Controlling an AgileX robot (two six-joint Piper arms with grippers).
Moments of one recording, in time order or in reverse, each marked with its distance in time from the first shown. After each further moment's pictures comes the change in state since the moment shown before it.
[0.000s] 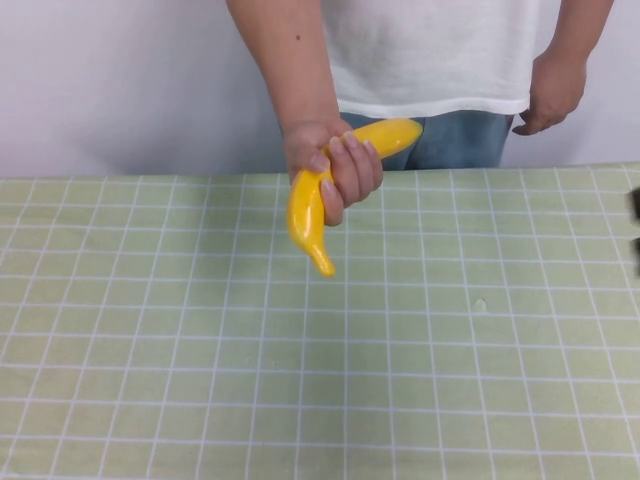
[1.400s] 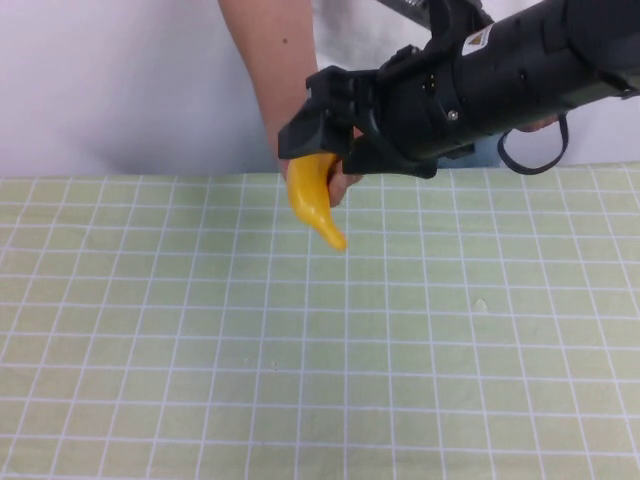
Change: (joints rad) right arm 0.090 0.736 -0.617 0.840 0.207 -0.123; left arm 0.000 0.000 0.000 -0.004 0.000 0.000
